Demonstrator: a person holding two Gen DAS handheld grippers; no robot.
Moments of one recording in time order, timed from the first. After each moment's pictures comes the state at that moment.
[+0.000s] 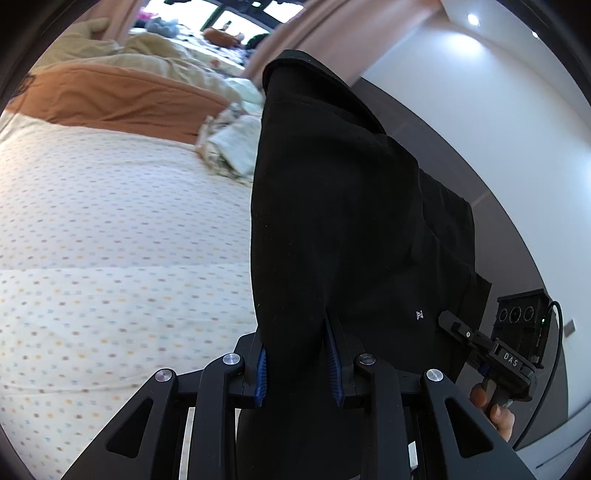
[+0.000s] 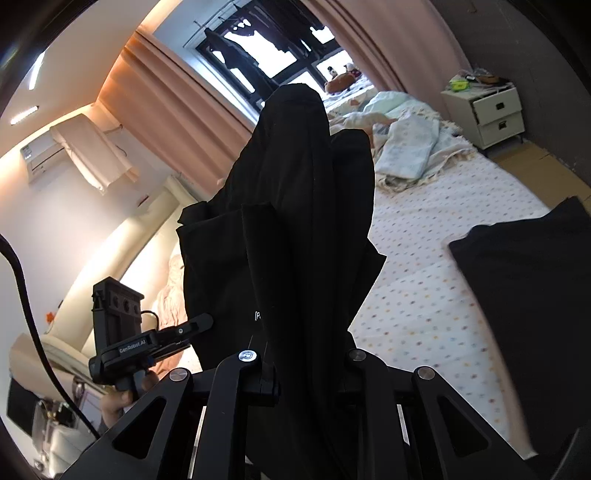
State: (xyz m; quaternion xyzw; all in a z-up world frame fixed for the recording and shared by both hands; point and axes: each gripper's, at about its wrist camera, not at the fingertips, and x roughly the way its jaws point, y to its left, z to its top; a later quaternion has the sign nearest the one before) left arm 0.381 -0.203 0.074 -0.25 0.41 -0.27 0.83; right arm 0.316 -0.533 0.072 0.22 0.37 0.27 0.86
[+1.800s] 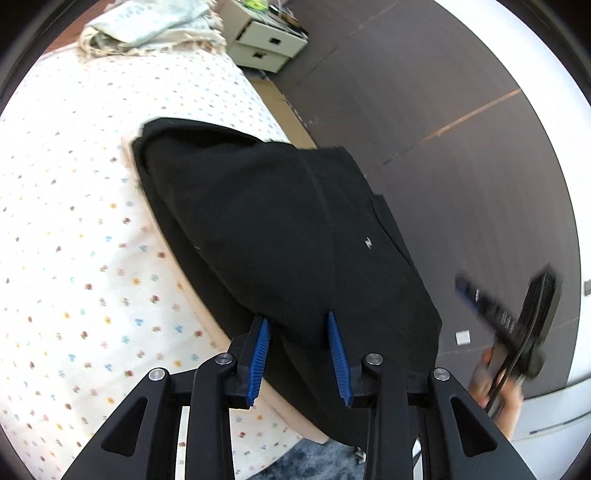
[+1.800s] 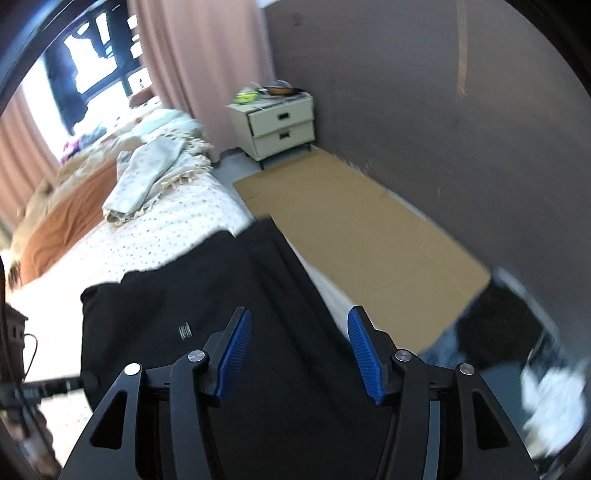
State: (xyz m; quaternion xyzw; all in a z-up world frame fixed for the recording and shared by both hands) left arm 0.509 -0.463 -0.093 -0.16 0.58 -0.33 0.73; right arm 0.334 -0.815 -0.014 0.17 0.43 -0.10 0.88
